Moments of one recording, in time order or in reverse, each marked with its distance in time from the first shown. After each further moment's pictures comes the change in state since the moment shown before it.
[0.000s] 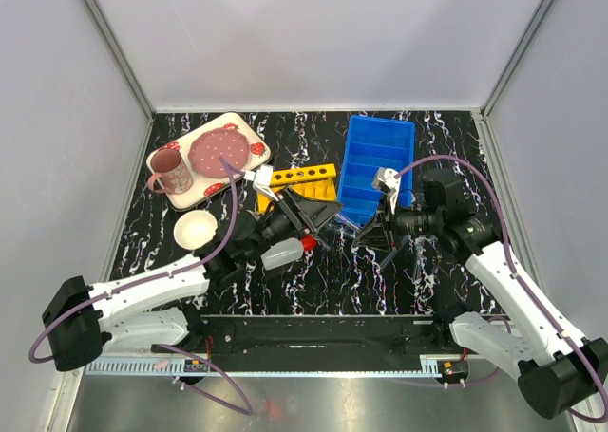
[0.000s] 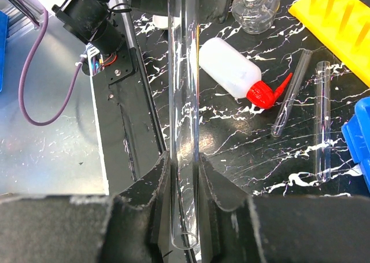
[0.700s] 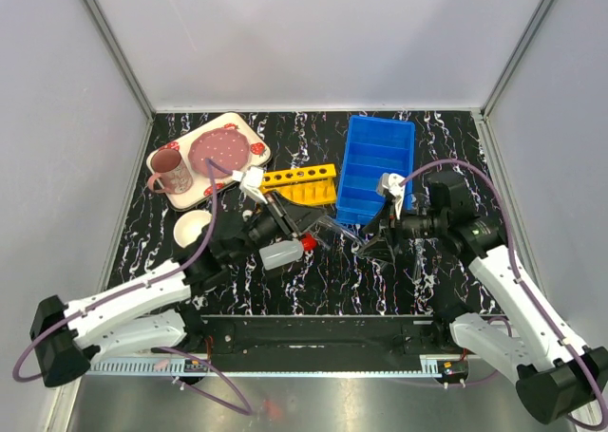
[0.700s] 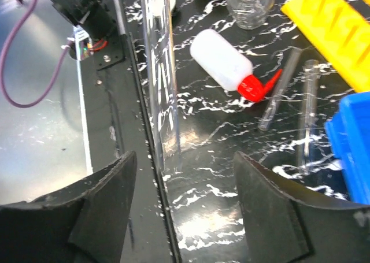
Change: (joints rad) left arm 0.011 -0.110 0.044 -0.262 0.012 0.059; right arm -0.027 -0.031 -0.016 -0.047 -0.026 -0.109
